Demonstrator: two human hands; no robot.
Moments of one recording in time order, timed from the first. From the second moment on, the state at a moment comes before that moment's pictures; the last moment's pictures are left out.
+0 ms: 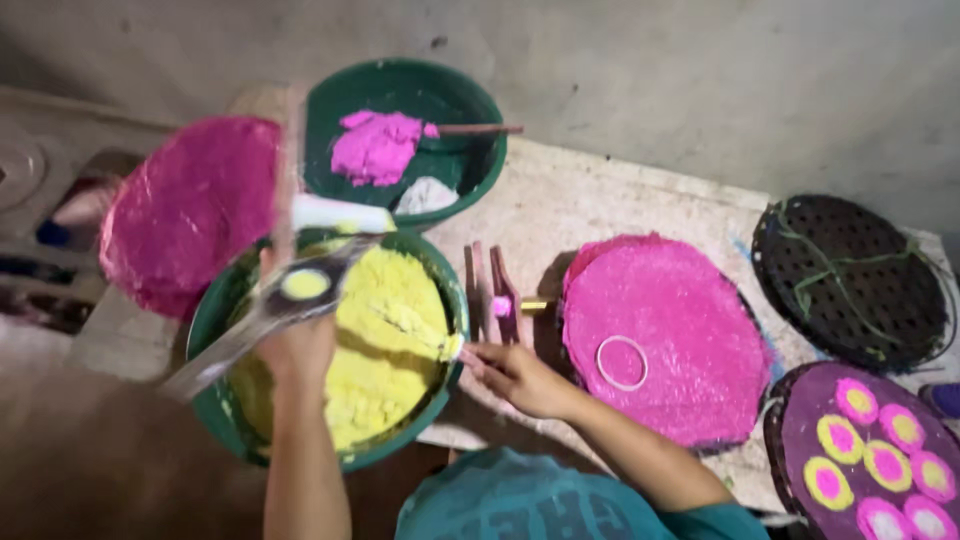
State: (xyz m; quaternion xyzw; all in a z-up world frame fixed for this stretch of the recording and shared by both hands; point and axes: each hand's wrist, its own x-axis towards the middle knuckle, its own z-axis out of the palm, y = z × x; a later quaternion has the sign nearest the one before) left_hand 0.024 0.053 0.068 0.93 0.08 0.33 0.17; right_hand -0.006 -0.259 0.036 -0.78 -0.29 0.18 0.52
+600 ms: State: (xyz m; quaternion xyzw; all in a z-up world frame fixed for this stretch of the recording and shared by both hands) left_hand -0.024 -0.124 0.007 0.29 -0.12 -0.39 0.86; right_hand 0.012 -0.303 0.128 -0.26 -0.25 0.01 0.93
